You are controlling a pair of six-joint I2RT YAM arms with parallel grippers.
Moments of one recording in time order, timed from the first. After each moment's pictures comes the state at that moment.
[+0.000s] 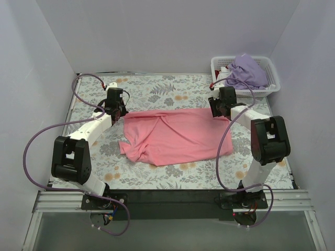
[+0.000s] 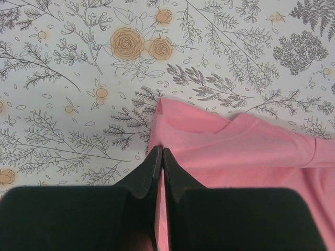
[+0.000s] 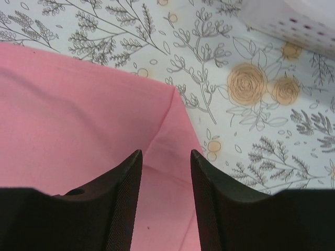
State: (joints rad) left arm -0.22 1.56 1.06 -0.24 -0.31 -0.40; right arm 0.22 1.77 1.08 -0.10 0.02 -0.15
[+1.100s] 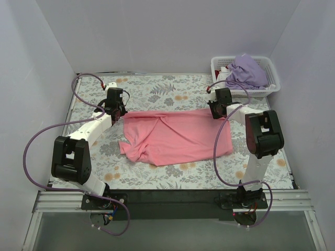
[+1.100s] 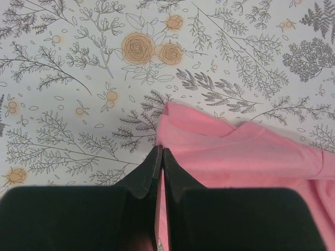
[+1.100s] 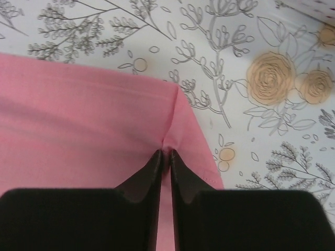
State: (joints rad) left arm -0.22 1.56 1.06 -0.23 -0.35 -0.40; right arm 0.23 1.90 1.16 -0.14 0.02 -0.16
